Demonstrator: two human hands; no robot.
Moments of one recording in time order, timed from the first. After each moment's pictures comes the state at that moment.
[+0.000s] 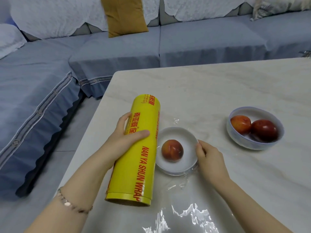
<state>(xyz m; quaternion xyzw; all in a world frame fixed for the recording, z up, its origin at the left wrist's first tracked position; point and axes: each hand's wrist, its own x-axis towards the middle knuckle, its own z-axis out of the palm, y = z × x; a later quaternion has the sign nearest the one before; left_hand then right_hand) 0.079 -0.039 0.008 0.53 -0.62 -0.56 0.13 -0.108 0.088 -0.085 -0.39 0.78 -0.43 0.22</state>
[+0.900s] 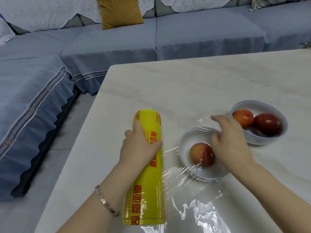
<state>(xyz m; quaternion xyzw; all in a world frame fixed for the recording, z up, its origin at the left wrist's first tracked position) 0.042 -0.022 -0.038 0.60 -0.75 -0.27 0.07 -0.137 0.085 -0.047 -0.47 0.82 -0.34 0.07</state>
